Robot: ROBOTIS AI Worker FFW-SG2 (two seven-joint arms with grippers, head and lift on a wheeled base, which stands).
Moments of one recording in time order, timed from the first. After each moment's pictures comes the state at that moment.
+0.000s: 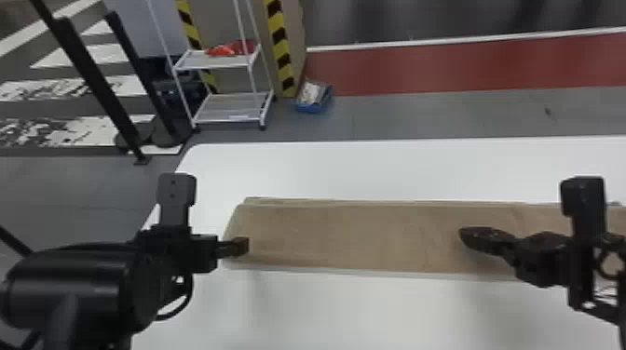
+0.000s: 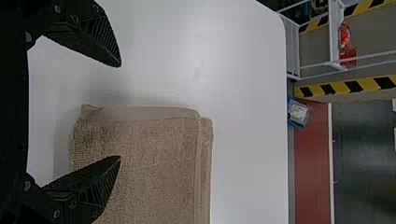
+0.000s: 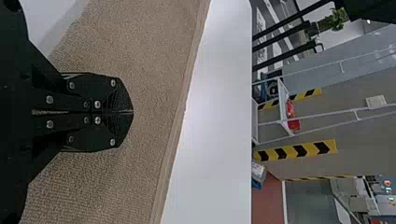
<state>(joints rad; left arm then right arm) 0.09 0.19 0.17 -2.13 0.14 1.32 -0.03 -0.01 -0.03 -0.09 -1.75 0.16 0.76 0.84</state>
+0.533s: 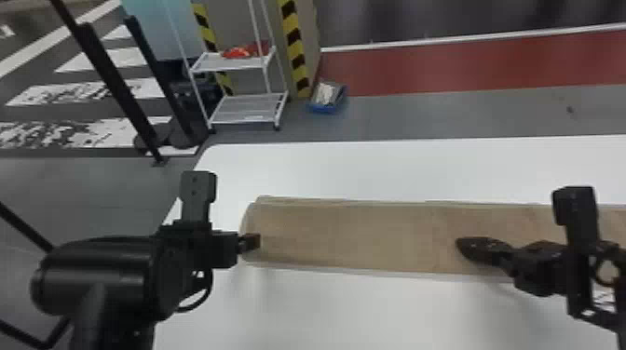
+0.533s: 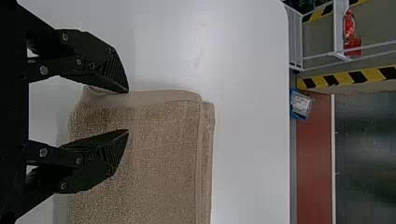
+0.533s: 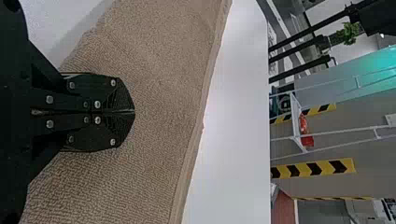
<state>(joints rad) 0.06 0.20 0.17 -2.11 0.13 1.33 -0.07 -0.02 -0.03 -0.03 -1.66 0.17 0.73 0.84</state>
